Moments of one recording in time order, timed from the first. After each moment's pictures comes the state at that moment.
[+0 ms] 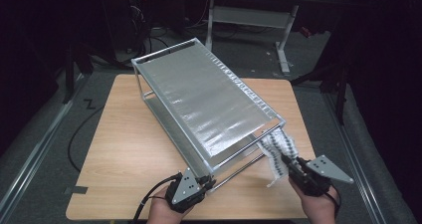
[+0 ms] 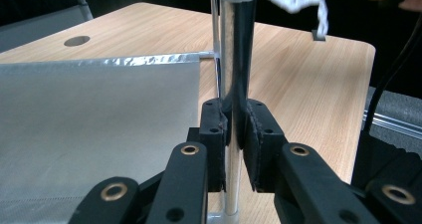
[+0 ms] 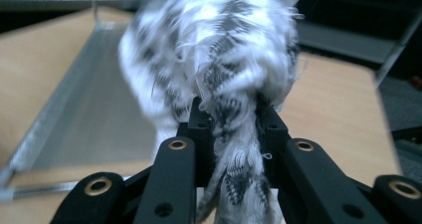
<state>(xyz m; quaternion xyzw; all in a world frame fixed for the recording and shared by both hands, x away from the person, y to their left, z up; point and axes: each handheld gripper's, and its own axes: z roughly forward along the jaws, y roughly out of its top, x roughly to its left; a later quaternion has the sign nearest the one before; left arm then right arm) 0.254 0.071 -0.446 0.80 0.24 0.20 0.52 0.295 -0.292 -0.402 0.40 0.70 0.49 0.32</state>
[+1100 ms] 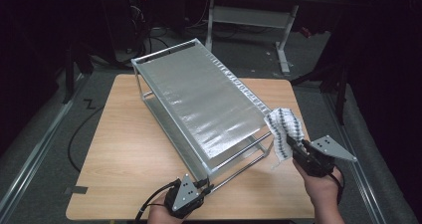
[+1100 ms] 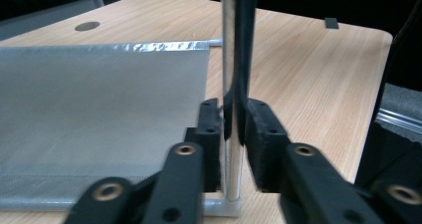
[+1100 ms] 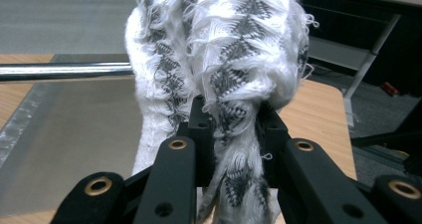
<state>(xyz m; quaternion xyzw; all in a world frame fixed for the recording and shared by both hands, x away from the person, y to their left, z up) 0.245 0.073 -0.459 0.79 0.27 0.21 0.51 0.330 -0.289 -0.376 0.41 0.71 0.47 0.34</state>
